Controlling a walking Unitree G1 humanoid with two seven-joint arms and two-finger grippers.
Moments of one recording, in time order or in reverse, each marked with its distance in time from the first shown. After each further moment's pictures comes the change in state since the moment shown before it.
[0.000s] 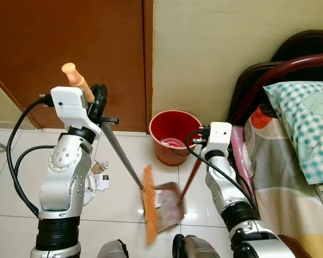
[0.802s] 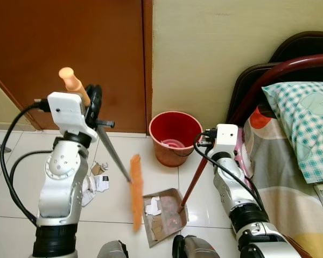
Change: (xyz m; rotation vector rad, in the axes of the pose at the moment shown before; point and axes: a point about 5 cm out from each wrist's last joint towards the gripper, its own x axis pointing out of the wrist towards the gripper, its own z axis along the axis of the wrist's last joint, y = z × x) left arm -0.015 0.010 -0.020 0.113 0.016 0.095; right arm -0.001 -0.024 -0.001 -0.019 0.015 -0.011
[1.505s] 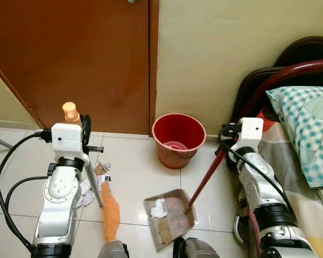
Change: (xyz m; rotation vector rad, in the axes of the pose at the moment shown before) left arm -0.025 0.020 -0.041 0.142 0.075 0.124; right arm -0.001 -0.046 0.035 0.052 -0.008 0.086
